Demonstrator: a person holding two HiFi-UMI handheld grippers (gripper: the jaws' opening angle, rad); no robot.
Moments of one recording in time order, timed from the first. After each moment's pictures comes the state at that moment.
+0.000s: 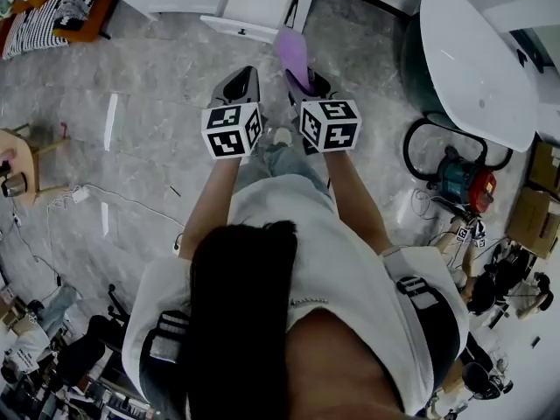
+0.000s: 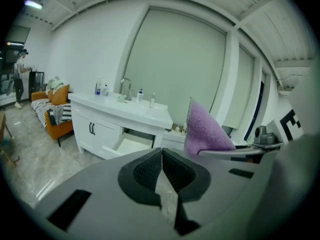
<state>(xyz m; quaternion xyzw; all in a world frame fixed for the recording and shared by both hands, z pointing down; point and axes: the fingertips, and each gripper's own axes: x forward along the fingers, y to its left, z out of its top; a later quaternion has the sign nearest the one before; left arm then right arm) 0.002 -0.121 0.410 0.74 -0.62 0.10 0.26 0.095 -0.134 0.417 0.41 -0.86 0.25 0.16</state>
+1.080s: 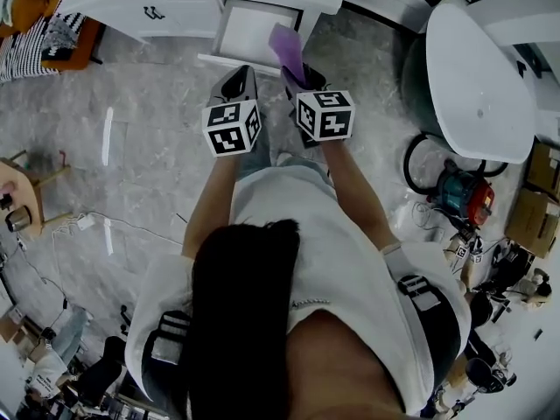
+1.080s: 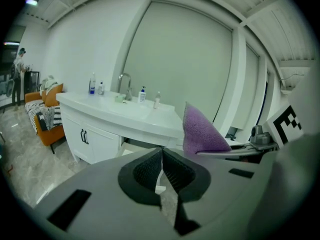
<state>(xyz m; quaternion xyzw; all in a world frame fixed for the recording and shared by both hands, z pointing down) -0.050 -0.277 0.440 0.74 -0.61 0.11 0.26 0.045 -0.292 0.456 0.42 -0.85 0.26 0.18</state>
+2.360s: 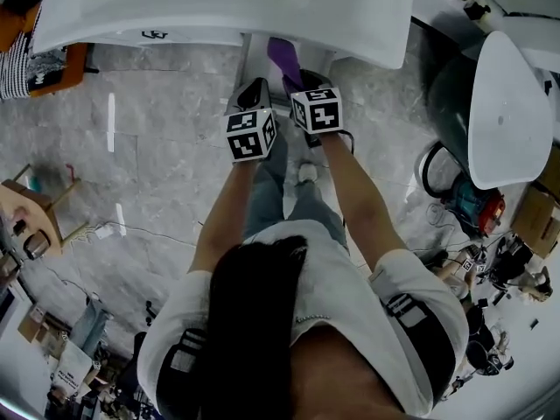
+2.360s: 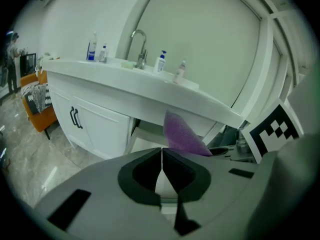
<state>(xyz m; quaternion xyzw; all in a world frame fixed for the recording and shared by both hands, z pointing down) -0.132 -0.431 0.598 0.70 -0.58 0.17 0.37 -0.059 -0.448 0.643 0.40 -0.80 0.34 0.31</state>
